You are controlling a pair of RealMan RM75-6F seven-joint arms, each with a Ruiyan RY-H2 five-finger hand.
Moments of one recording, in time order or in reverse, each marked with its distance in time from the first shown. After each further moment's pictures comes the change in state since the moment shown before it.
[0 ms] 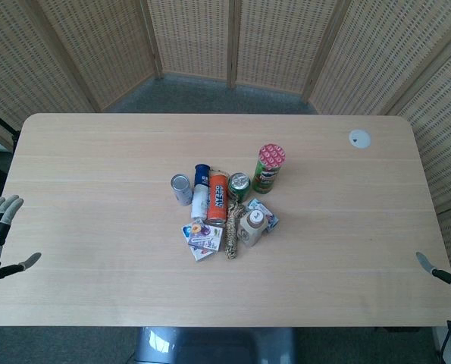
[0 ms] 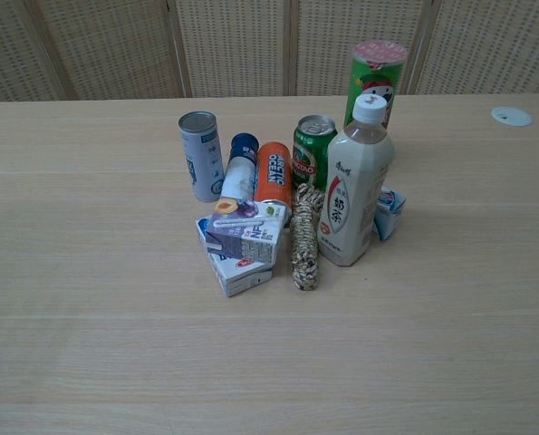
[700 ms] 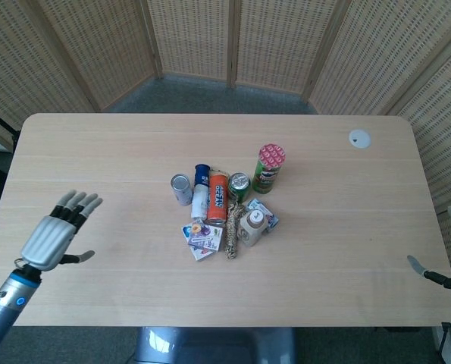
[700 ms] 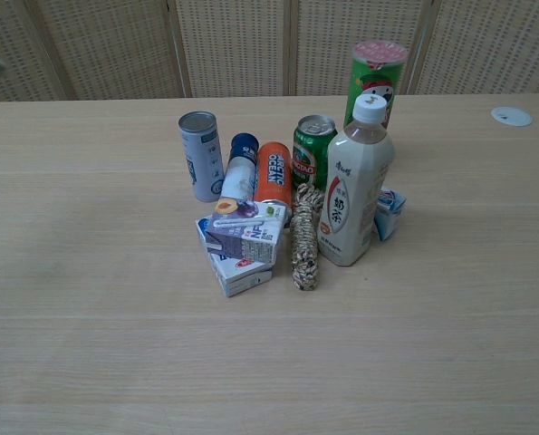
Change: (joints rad) left arm -0.231 0.007 -0.017 -0.179 0.062 -0.371 0.190; right arm 0.006 0.017 -0.016 -0.020 -0.007 -0.056 0.024
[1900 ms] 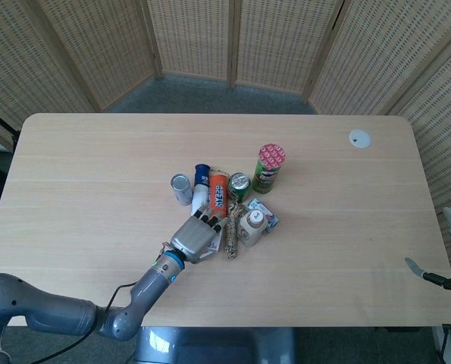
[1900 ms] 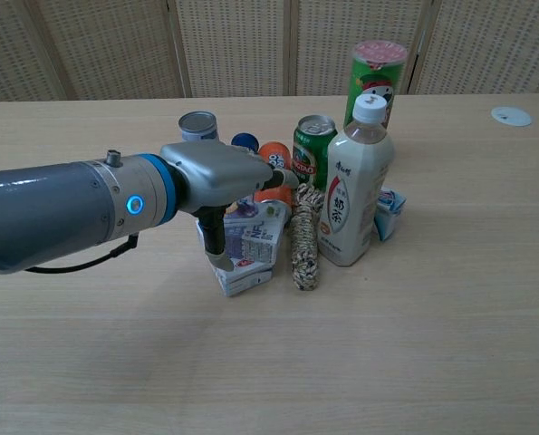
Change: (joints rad) left arm -0.671 -0.544 -0.094 -0.059 -1.017 -0.224 0.994; right arm 0.004 0.035 -0.009 -0.008 0.004 -0.050 0.086
